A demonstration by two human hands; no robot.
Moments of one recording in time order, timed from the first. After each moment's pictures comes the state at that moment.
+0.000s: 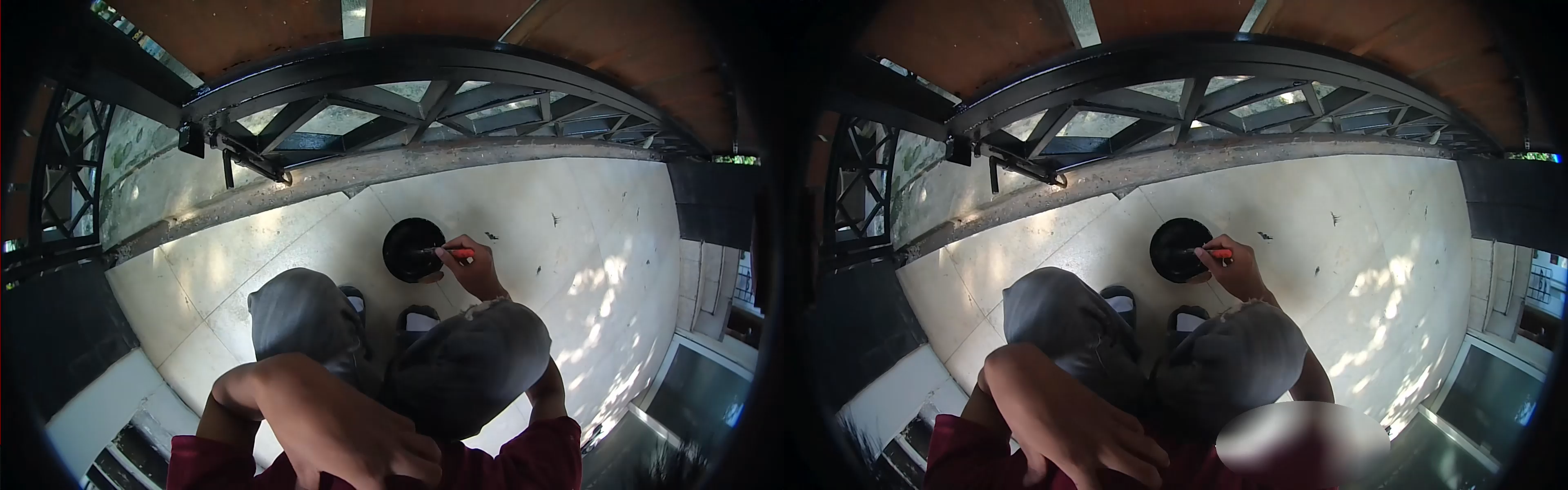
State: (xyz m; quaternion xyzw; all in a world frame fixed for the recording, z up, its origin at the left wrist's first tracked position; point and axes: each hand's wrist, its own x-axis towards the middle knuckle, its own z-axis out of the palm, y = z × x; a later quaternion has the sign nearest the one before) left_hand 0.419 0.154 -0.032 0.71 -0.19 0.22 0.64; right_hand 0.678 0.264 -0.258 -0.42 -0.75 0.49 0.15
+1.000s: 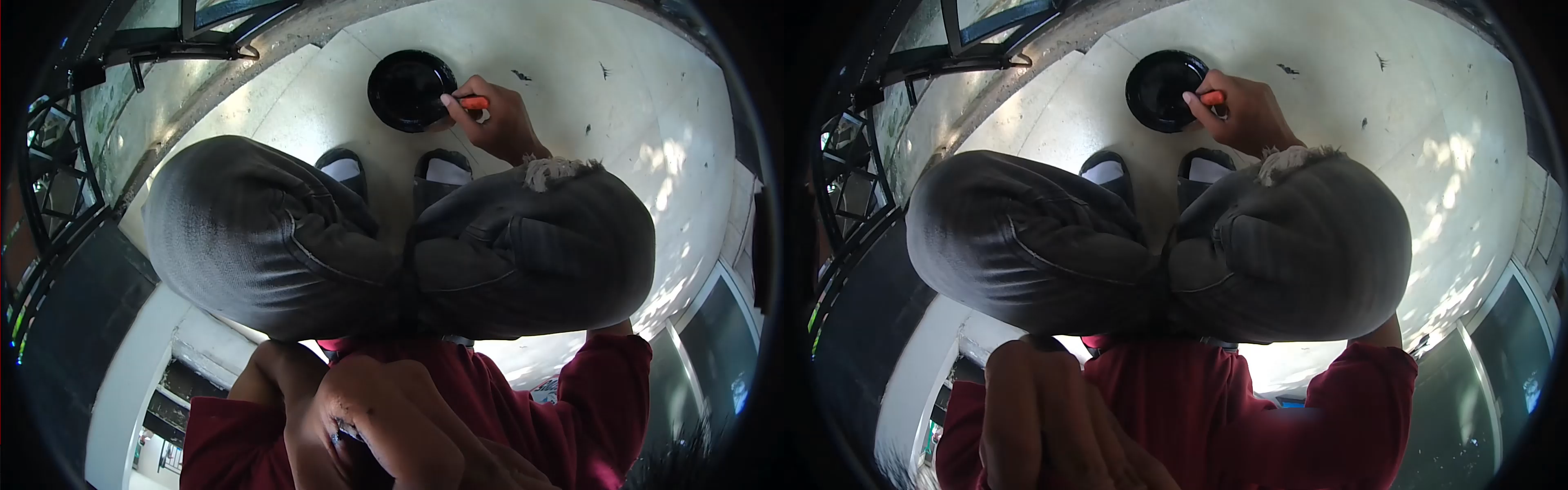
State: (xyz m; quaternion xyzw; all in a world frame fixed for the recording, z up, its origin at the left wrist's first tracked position) left_hand 0.563 0.084 -0.012 -0.18 0.00 0.67 0.72; right_hand 0.711 0.254 -0.283 -0.32 -0.84 0.38 0.20
